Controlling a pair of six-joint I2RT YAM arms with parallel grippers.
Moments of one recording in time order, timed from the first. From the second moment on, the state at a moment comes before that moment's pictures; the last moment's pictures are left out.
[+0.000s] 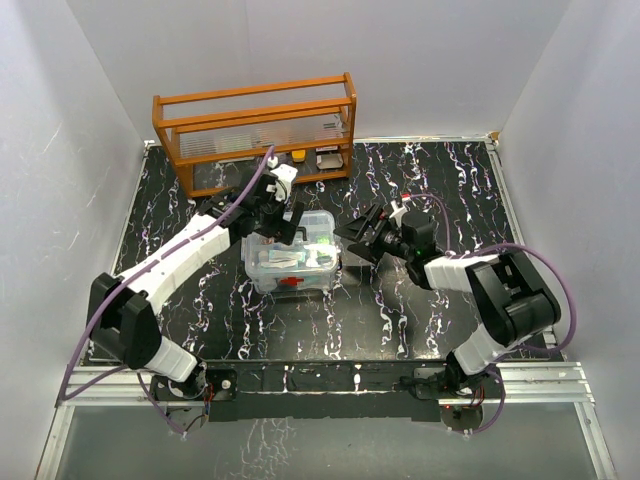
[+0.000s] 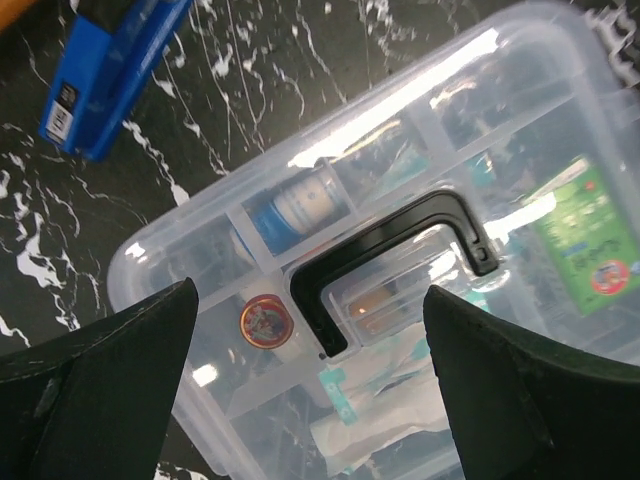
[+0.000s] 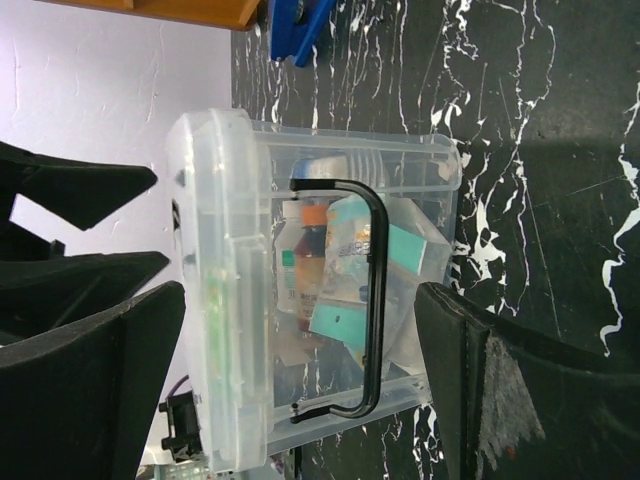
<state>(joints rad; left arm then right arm) -0.56 1.47 1.24 -0.58 -0.07 -0.03 0.36 1.57 0.57 0.68 -0.49 1.10</state>
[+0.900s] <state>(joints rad) -0.56 1.49 1.22 -0.60 -0.04 -0.06 0.41 1.78 0.58 0.98 -0.60 1.23</state>
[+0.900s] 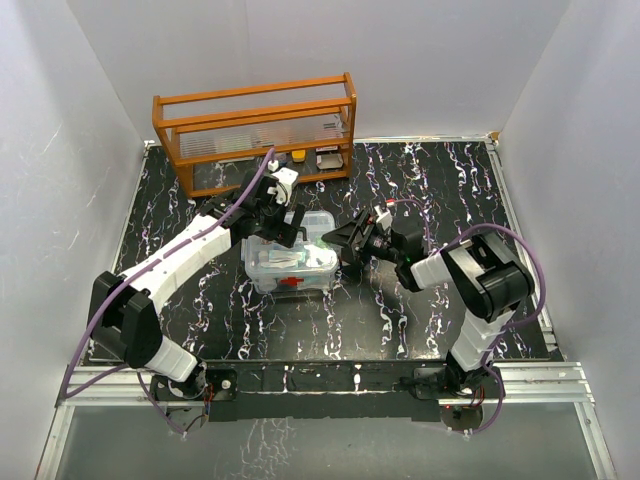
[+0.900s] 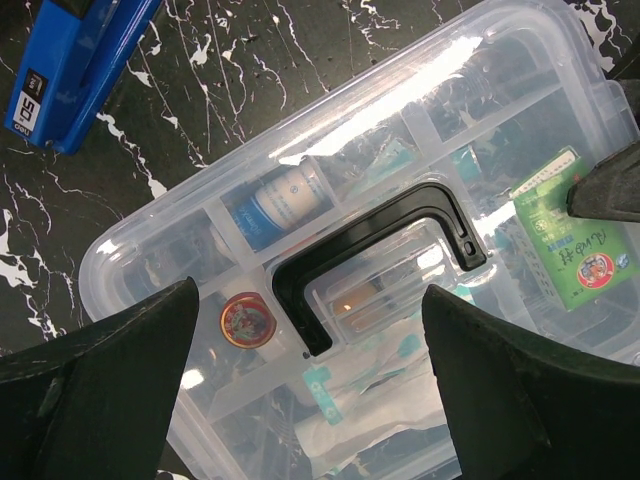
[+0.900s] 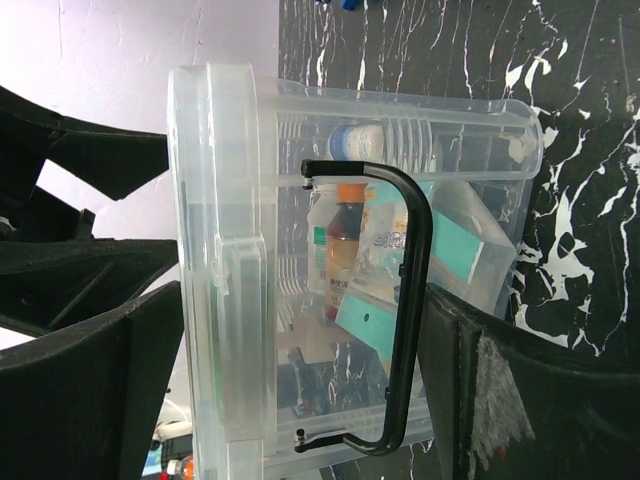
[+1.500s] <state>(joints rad) -0.56 1.49 1.21 -0.59 -0.06 -0.08 0.43 1.53 0.67 0.45 -0.42 1.02</state>
